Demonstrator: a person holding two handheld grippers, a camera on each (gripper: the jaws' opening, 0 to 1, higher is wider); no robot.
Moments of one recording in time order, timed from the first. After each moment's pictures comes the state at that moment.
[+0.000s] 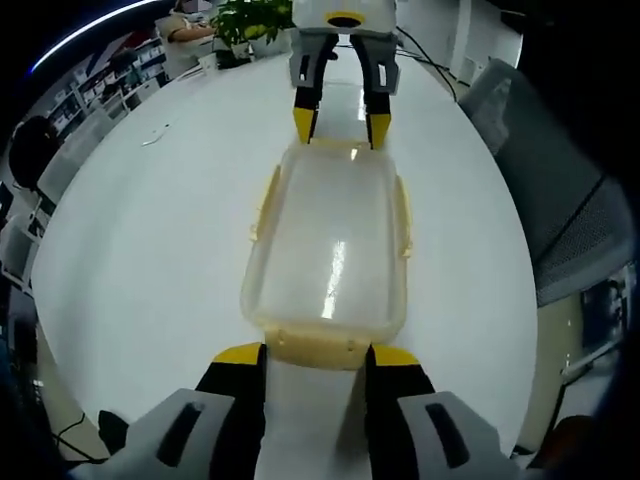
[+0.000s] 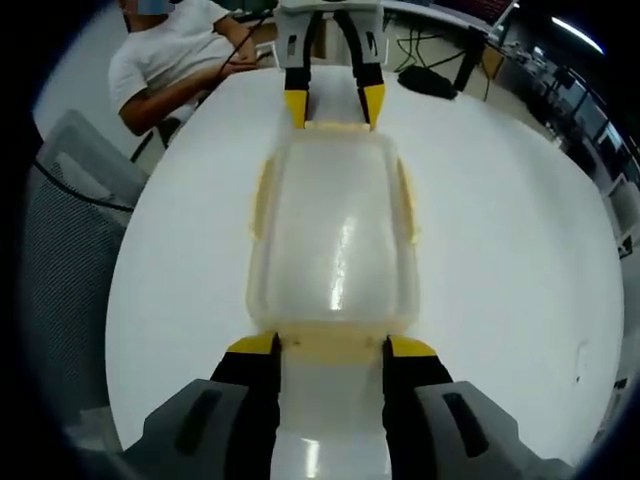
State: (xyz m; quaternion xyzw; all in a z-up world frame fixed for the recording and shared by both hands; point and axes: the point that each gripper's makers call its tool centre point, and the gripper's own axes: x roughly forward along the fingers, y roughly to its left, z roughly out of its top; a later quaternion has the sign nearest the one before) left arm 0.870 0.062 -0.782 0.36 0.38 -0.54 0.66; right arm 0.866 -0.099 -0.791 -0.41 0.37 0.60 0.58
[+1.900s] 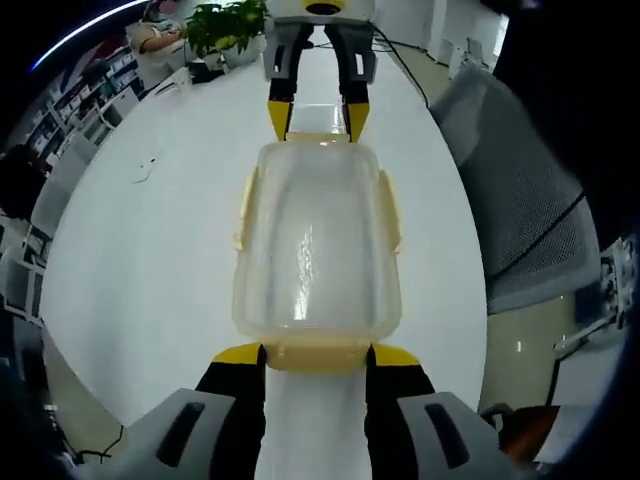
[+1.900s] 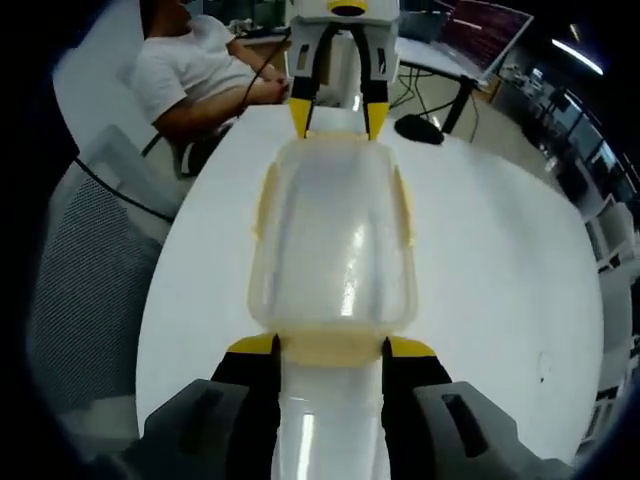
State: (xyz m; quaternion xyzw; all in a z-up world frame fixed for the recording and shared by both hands) left arm 0.851 0.041 -0.702 0.40 0.38 -0.56 0.62; right arm 0.854 -0.117 -0.712 -0.40 0.33 0.62 0.59
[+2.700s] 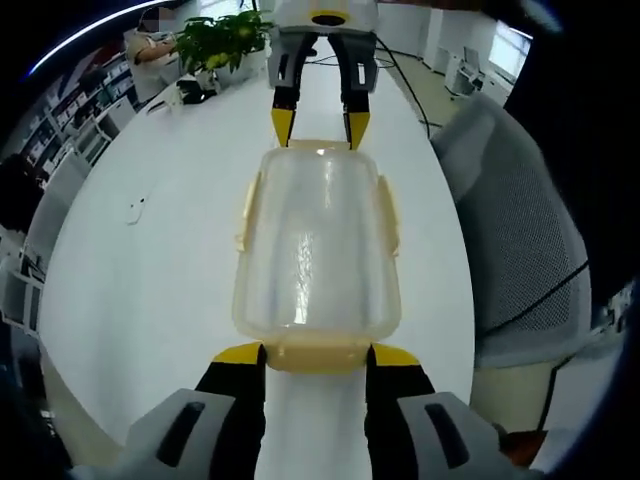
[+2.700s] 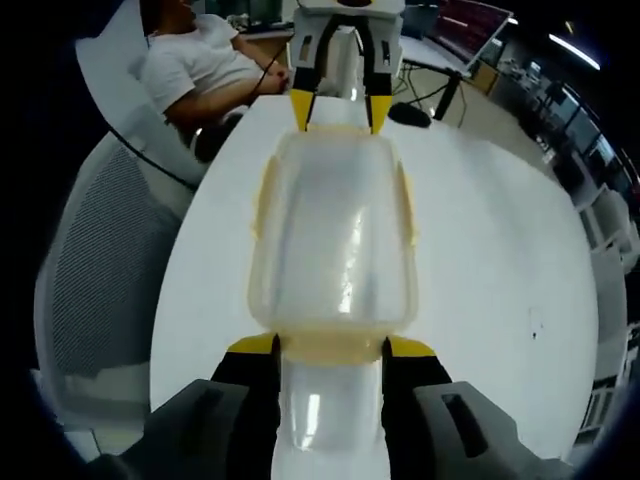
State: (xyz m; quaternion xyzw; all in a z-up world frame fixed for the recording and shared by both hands) left arm 0.851 -0.032 -0.683 0.39 0.37 -0.57 0.62; right arm 0.849 -0.190 -0.692 -0.41 0.34 0.60 0.59
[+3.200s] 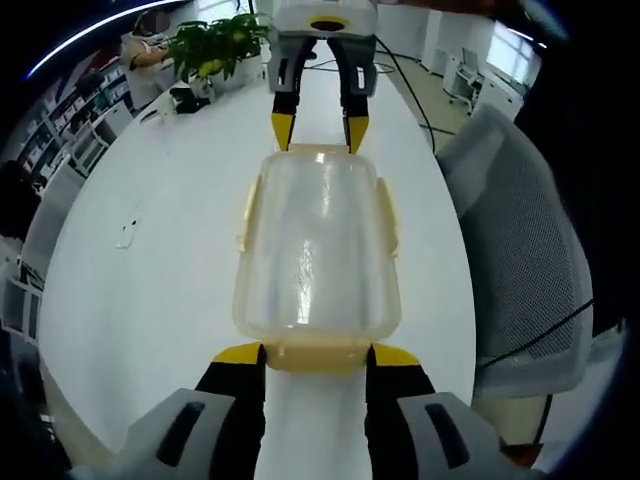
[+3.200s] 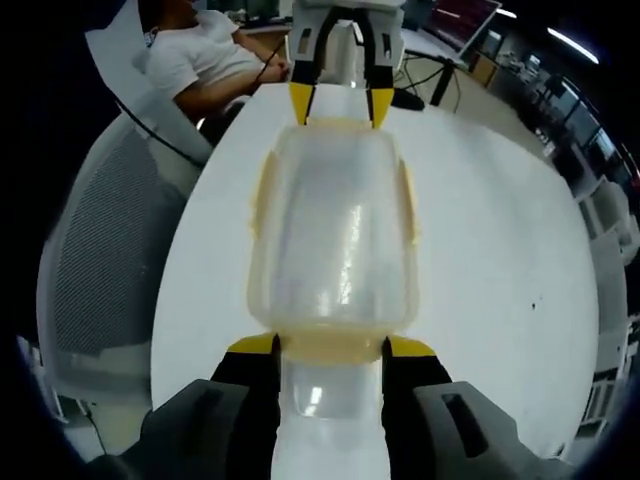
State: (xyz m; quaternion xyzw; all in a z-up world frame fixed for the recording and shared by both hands) left arm 0.856 -0.074 -0.681 0.38 0.36 -0.58 0.62; right arm 0.849 -0.236 -0.695 -0.42 0.36 0.60 0.59
